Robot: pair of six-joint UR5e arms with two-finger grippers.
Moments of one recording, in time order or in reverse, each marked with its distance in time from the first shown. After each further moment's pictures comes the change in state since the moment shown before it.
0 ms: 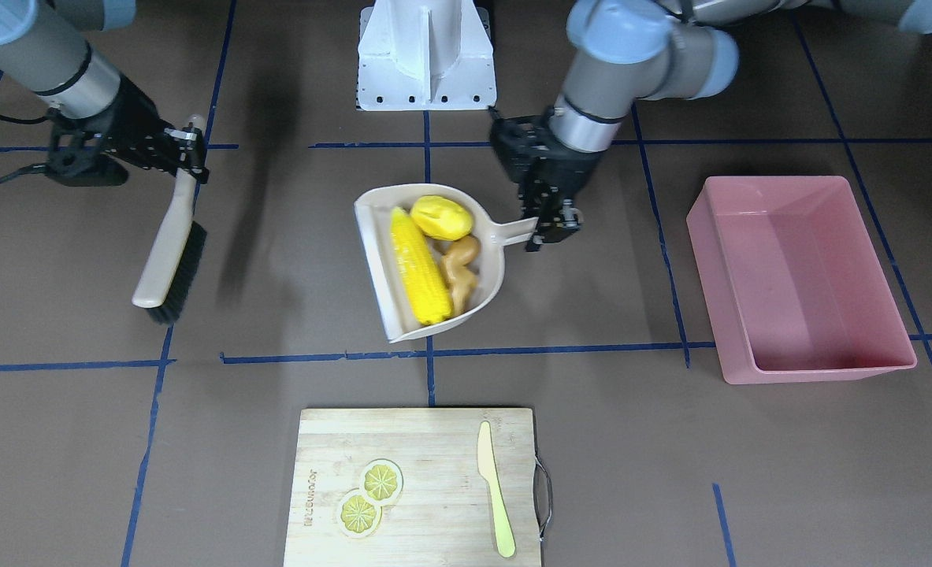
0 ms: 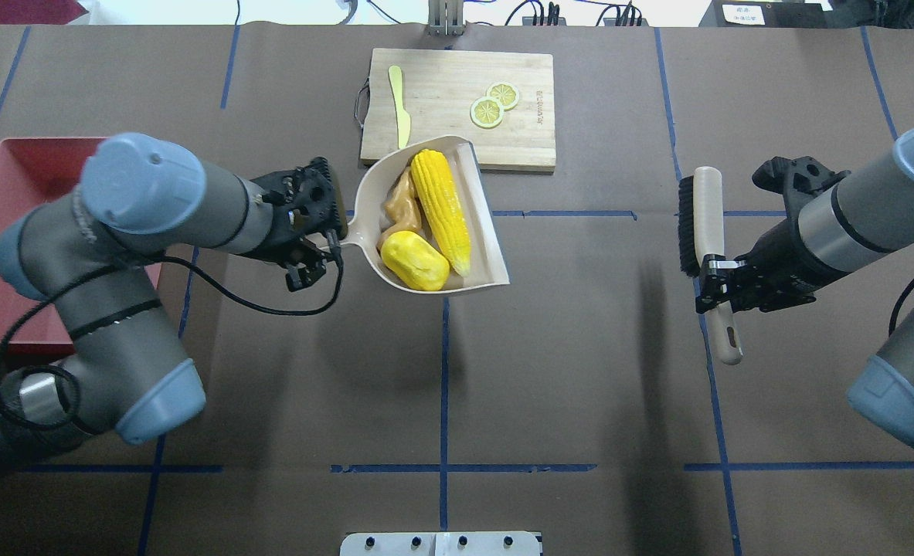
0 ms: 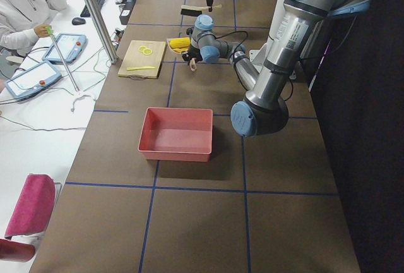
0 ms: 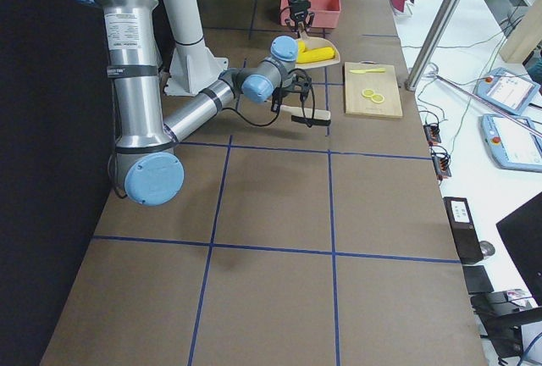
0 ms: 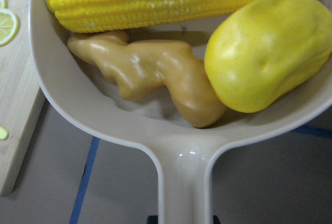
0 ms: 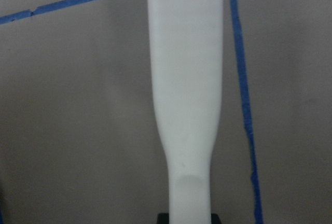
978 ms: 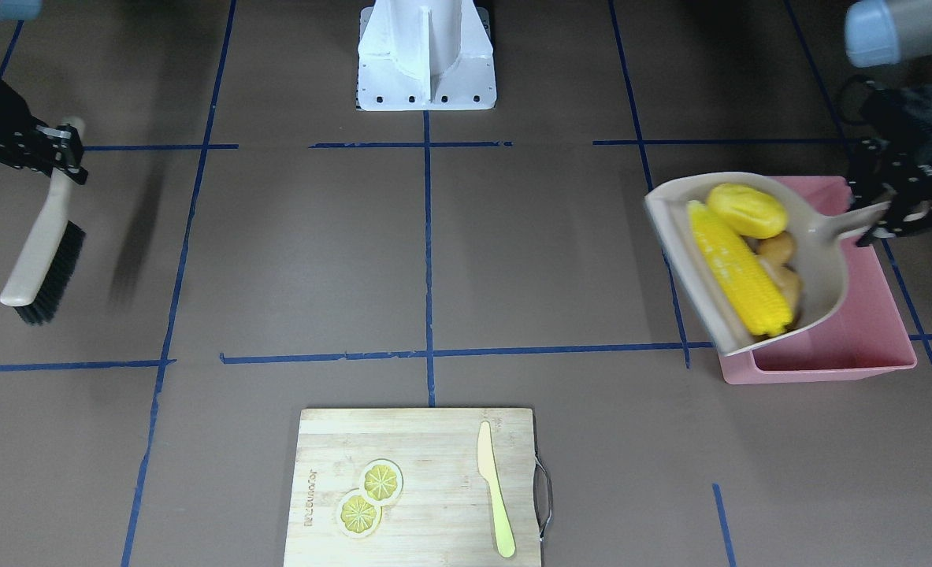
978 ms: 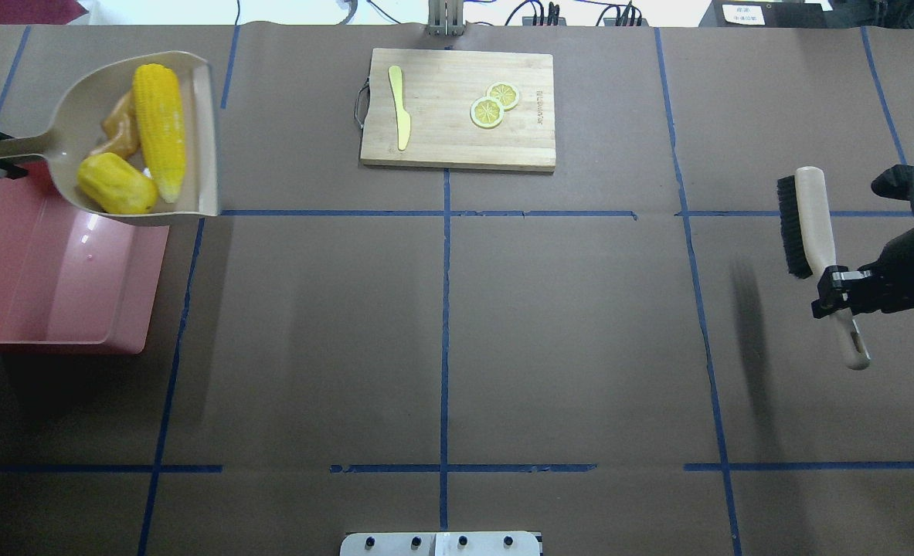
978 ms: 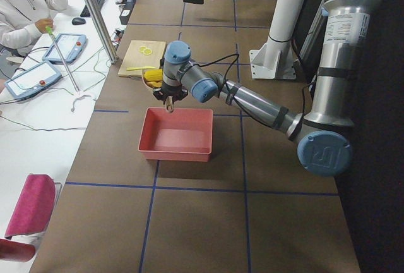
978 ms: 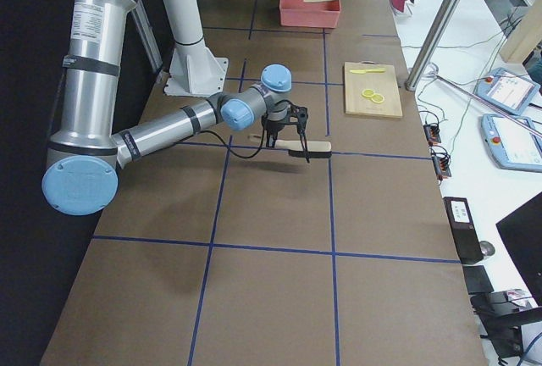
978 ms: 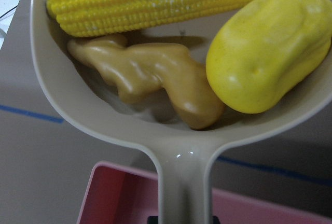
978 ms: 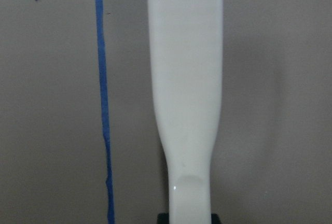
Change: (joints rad) left arm -0.611 0.386 -0.024 -0.005 -0.401 0.644; right arm 0.153 -0.239 0.022 0.012 0.000 -0.327
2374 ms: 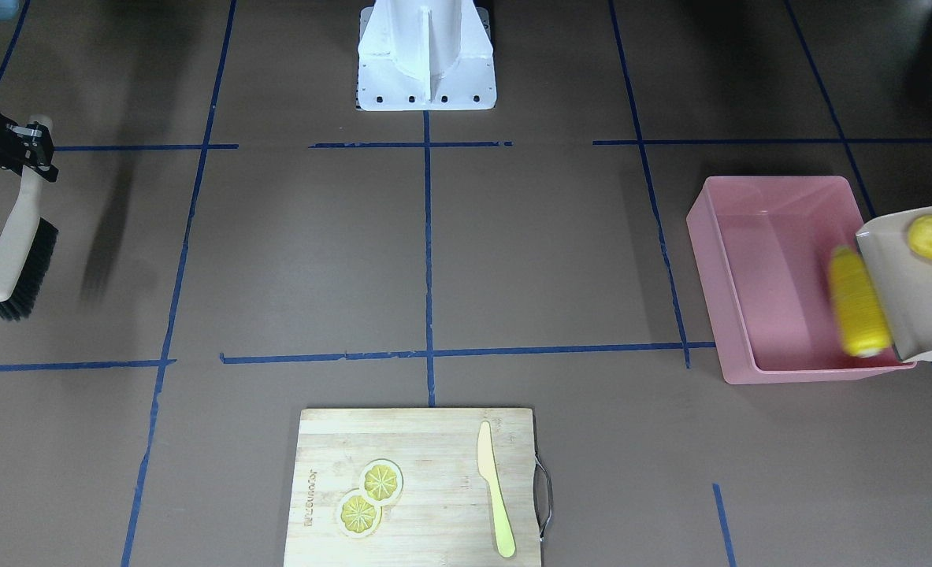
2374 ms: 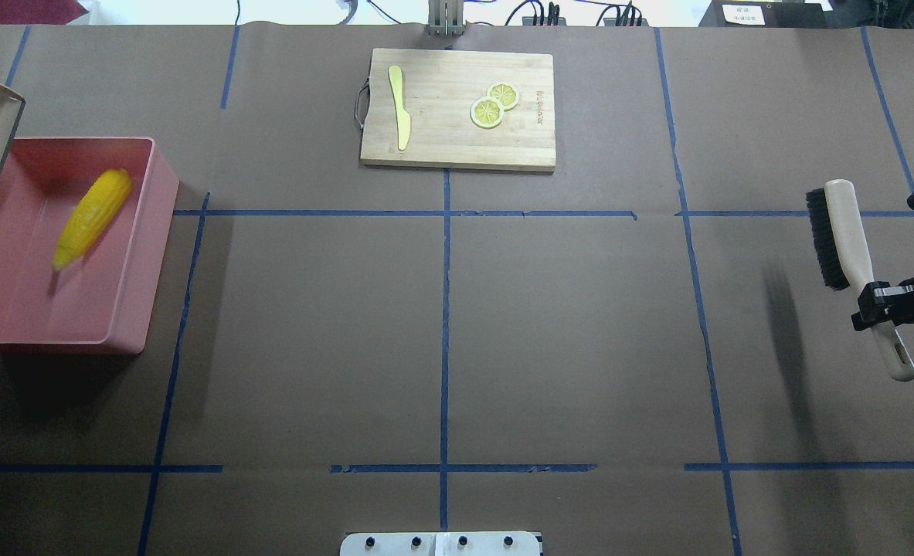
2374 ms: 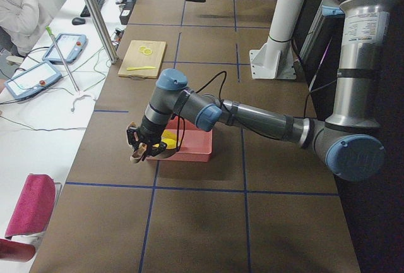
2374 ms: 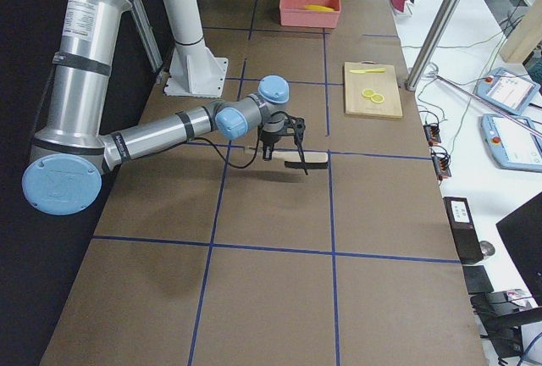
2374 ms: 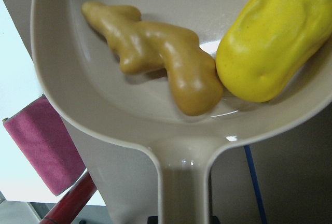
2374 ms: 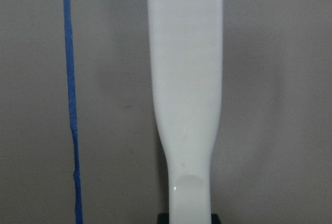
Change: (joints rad) left arm -0.150 0.028 0.105 0.011 0.438 0.689; right arm 0.015 -0.034 -0.017 -0.001 0.001 -0.057
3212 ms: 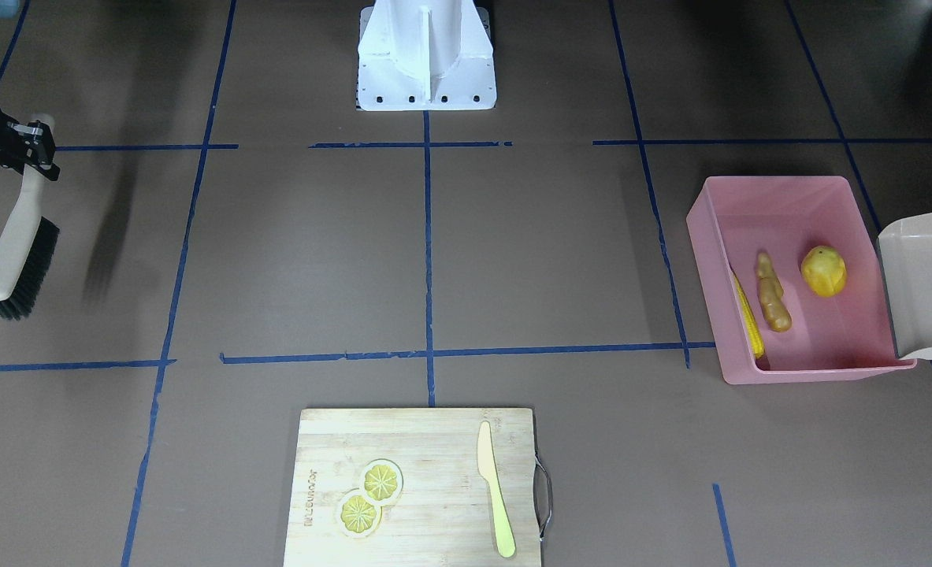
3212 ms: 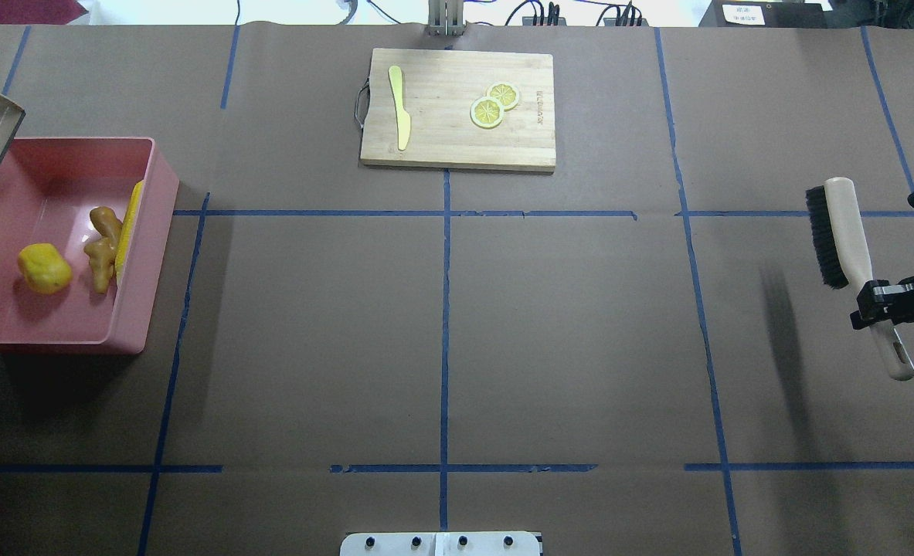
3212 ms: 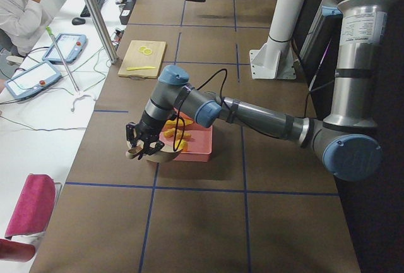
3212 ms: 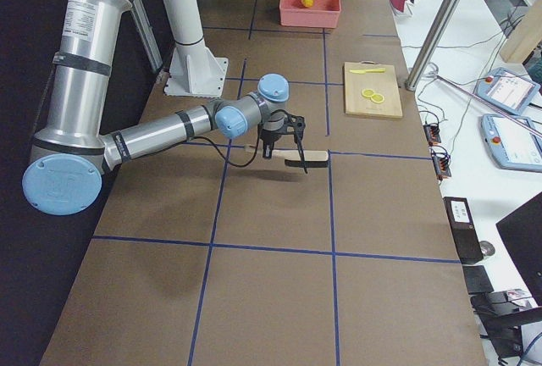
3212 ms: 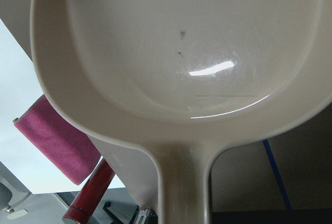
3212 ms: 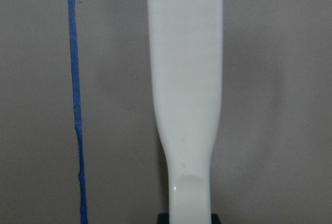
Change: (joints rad) left arm 0.027 -0.003 -0.020 0.008 0.067 0.071; right arm 0.000 0.001 0.006 0.001 0.000 0.012
